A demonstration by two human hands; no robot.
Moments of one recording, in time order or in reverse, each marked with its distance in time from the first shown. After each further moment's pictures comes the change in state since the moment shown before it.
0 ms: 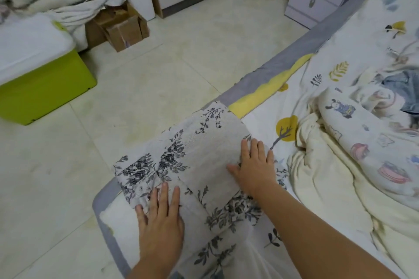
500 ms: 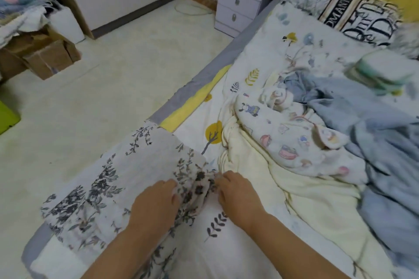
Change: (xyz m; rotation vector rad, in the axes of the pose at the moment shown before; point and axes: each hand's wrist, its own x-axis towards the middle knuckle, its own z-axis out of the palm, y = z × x) left_hand 0.023 0.113 -0.102 -0.258 -0.060 0.324; right_hand -0.118 0.090 -0.043 0.214 0.330 -0.180
